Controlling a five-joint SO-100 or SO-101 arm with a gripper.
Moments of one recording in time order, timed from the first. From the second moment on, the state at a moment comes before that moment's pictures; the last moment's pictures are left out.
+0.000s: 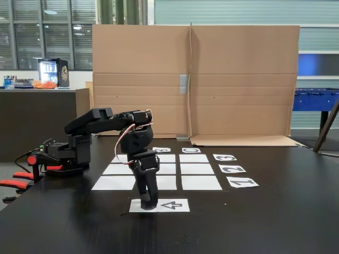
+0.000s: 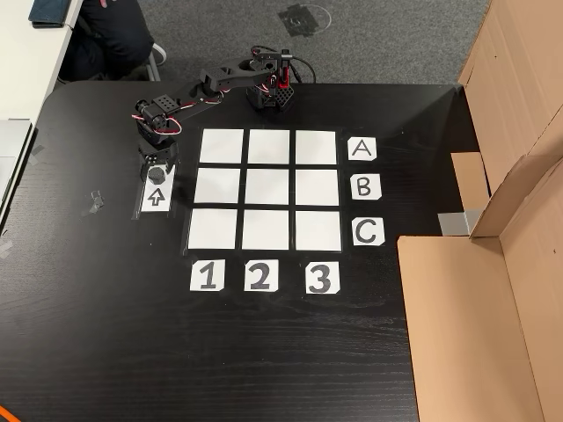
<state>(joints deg) 40.4 22.3 10.5 95.3 11.3</state>
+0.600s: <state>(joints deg) 40.3 21.5 9.8 95.3 11.3</state>
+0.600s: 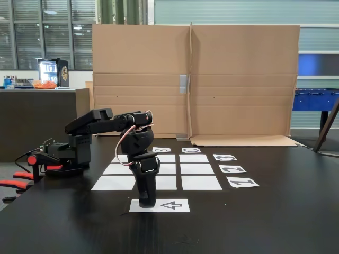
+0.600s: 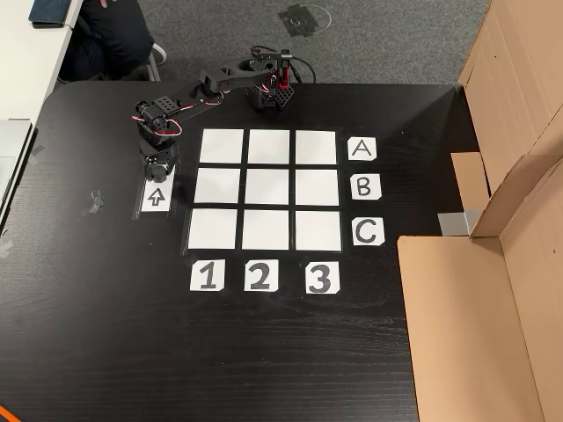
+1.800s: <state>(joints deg) 29.8 37.0 5.3 99.5 11.3</state>
